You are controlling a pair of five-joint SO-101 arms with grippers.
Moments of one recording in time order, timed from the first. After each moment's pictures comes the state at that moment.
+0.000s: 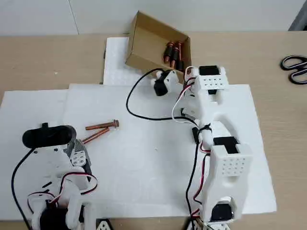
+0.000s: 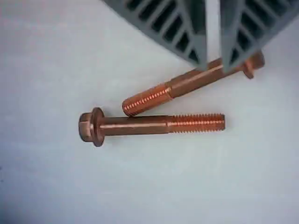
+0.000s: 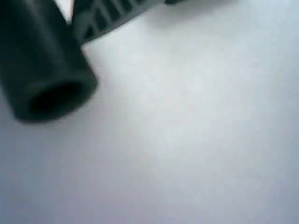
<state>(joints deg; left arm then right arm) -7.8 -103.5 73.6 76.7 10.4 -8.3 32.3 -19.6 81.6 57.6</state>
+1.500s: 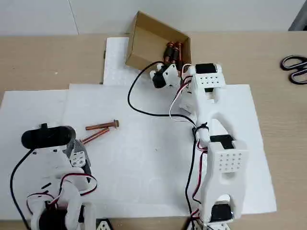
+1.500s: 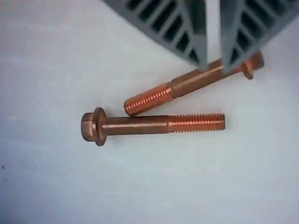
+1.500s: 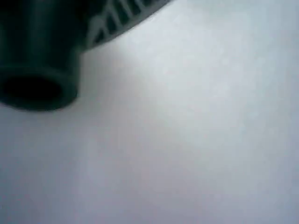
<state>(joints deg) -7.8 -103.5 72.4 77.8 10.4 -9.0 37.1 -26.2 81.0 49.5</state>
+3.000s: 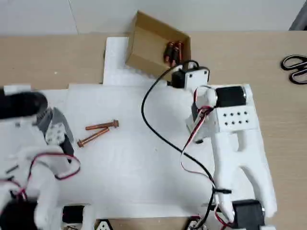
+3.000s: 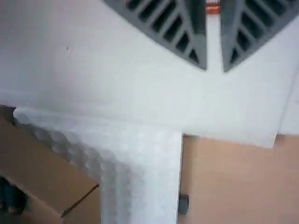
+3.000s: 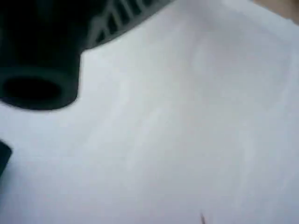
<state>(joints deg) -7.7 -64.7 22.4 83.2 10.4 -9.6 -16.8 8.5 98.5 15.3</state>
